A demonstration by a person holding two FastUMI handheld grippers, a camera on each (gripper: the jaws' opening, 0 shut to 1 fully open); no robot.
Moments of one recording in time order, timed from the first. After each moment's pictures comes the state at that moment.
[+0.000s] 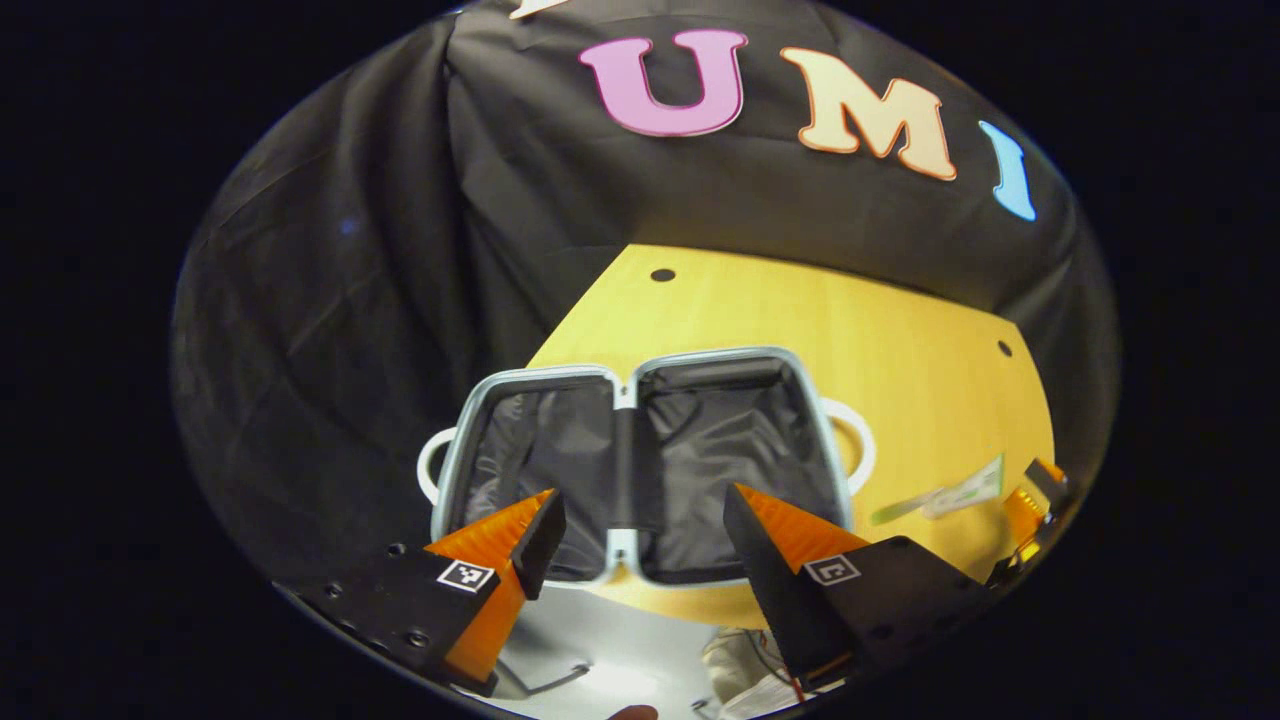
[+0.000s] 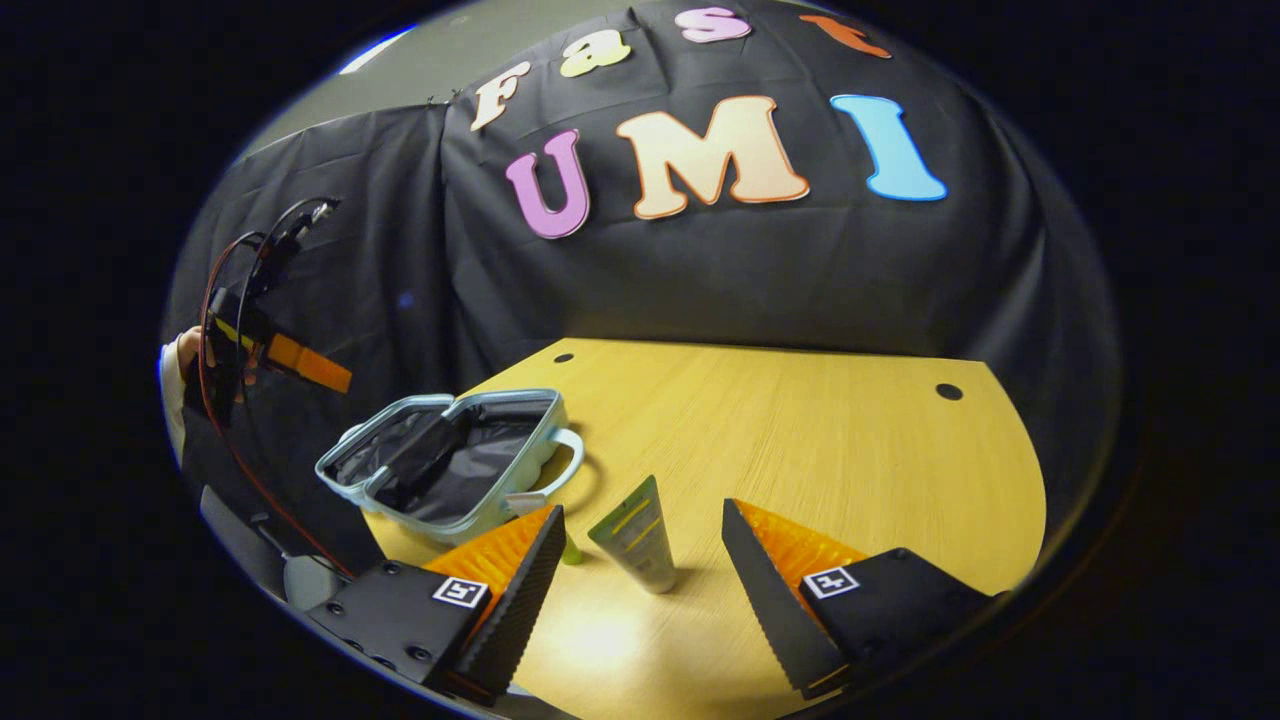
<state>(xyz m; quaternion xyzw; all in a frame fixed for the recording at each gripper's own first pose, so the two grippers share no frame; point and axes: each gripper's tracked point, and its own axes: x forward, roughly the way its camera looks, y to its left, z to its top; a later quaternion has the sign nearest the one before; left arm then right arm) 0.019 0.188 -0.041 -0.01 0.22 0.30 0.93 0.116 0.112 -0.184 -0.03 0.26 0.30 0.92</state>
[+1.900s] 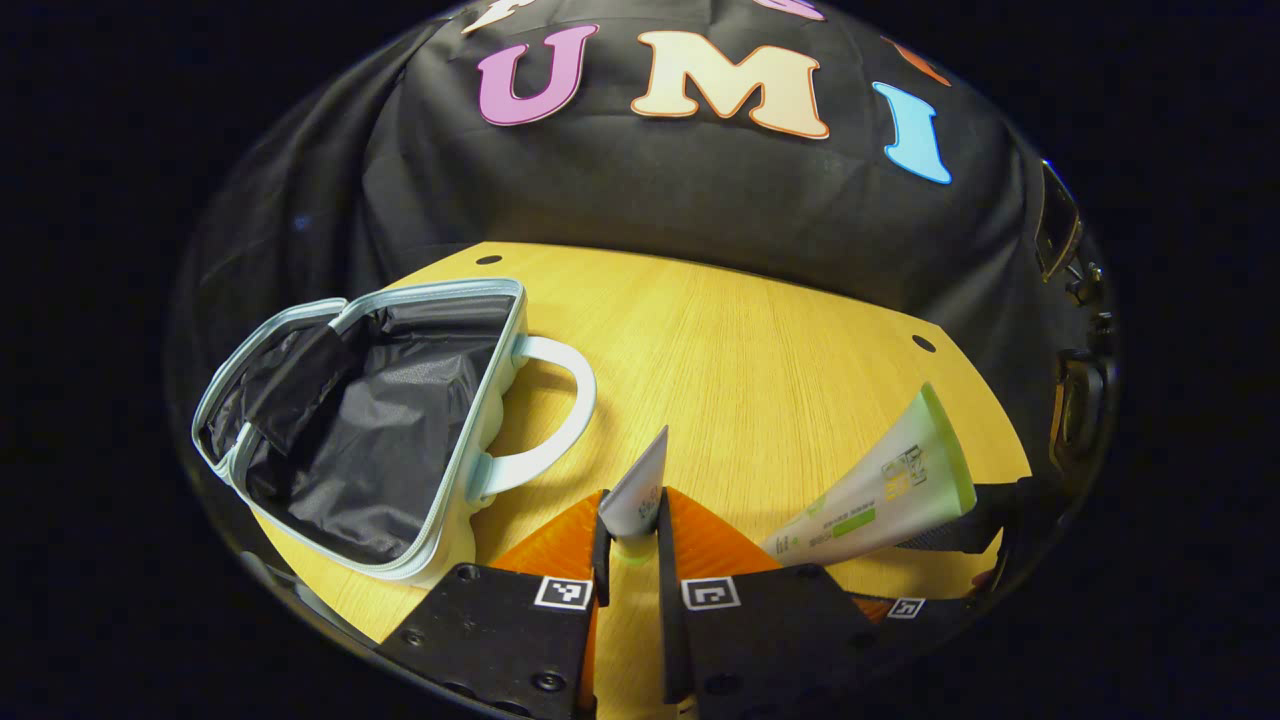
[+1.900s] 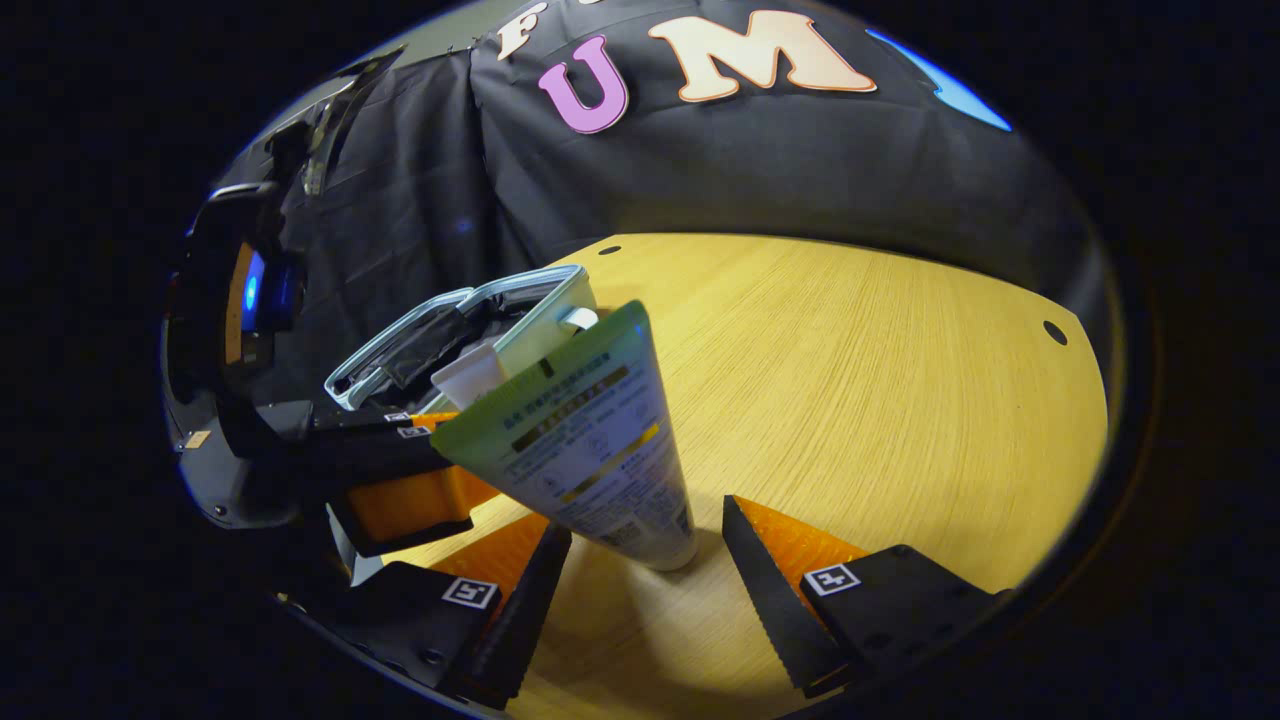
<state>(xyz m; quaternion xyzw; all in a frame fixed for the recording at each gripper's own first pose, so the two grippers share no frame) 0.205 0.017 -0.208 -0.03 0.13 0.21 0.97 0.124 0.130 -0.305 -0.07 0.37 0.37 0.85</state>
